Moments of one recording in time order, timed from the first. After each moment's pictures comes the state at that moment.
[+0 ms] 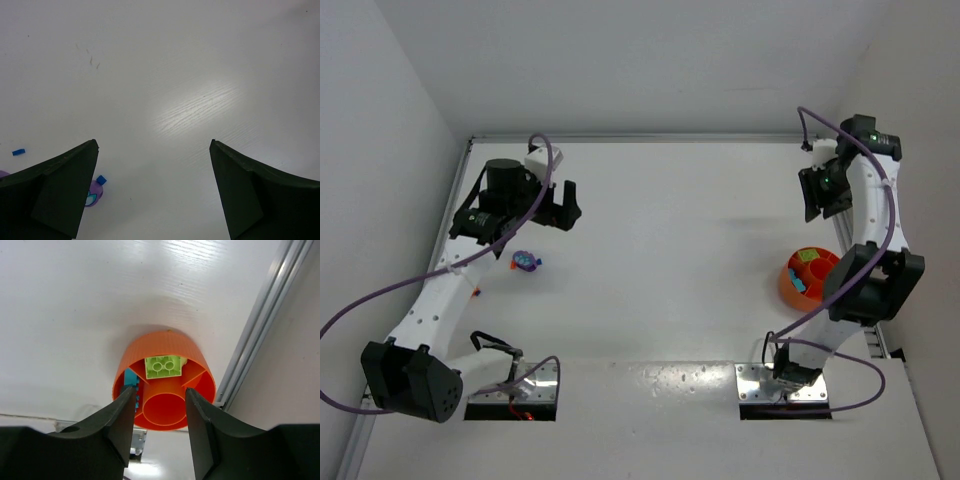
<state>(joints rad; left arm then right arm) -0.18 1.15 1.09 -0.48 0.27 0.05 -0.27 1.75 1.73 -1.28 -0.07 -0.43</state>
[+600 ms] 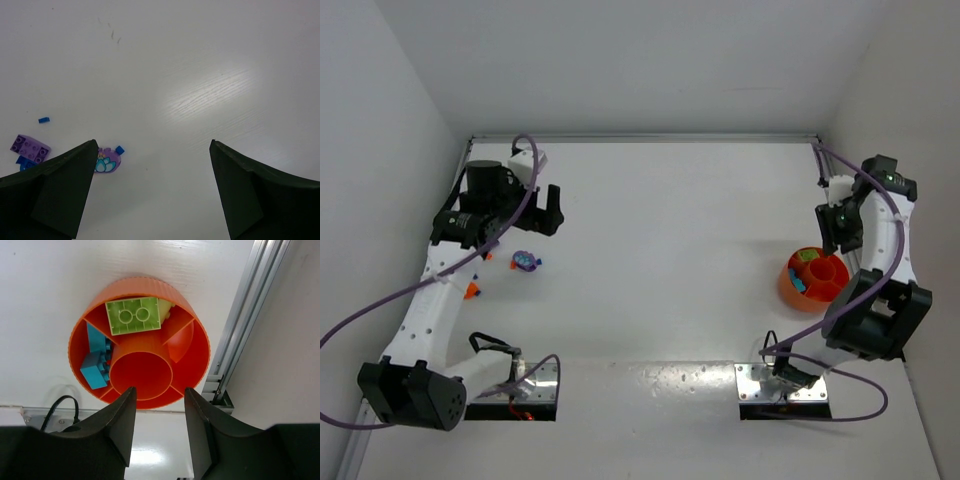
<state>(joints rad) -0.10 1.10 1.15 -0.66 0.28 0.12 -0.42 1.51 1.34 -1.15 -0.04 -0.56</state>
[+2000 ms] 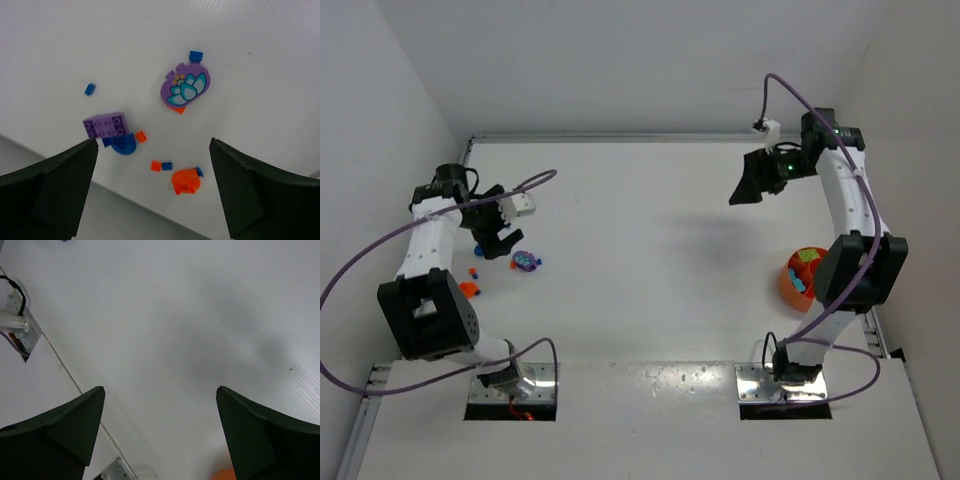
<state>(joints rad) 0.29 1.44 1.24 -1.02 0.42 1.30 -0.13 1.78 1.72 -1.19 -0.85 -0.57</state>
